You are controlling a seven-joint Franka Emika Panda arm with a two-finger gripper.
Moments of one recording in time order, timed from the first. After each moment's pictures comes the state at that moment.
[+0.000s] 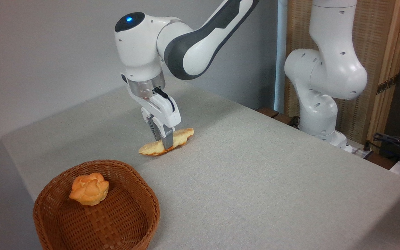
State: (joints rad) arm -0.08 -0.08 -0.26 -2.19 -0.20 2.06 0.55
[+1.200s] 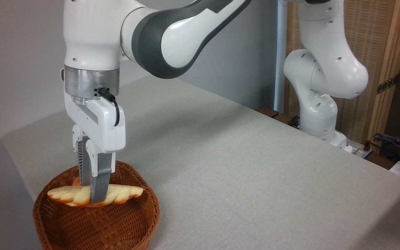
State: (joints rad) arm -0.02 0.22 -0.05 -1.63 0.05 2.18 0.74
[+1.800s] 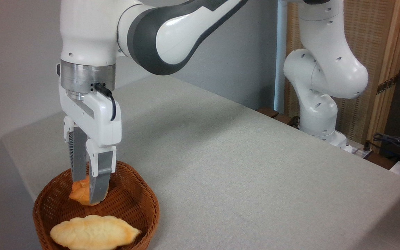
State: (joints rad) arm -0.02 0.22 -0.06 -1.62 0.05 2.18 0.68
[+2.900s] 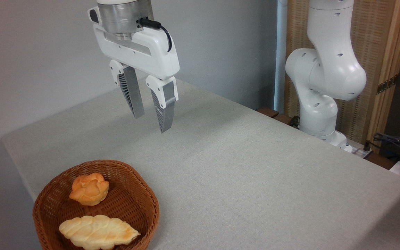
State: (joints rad) arm -0.15 -0.01 0.07 -1.62 -0.06 1.61 0.60
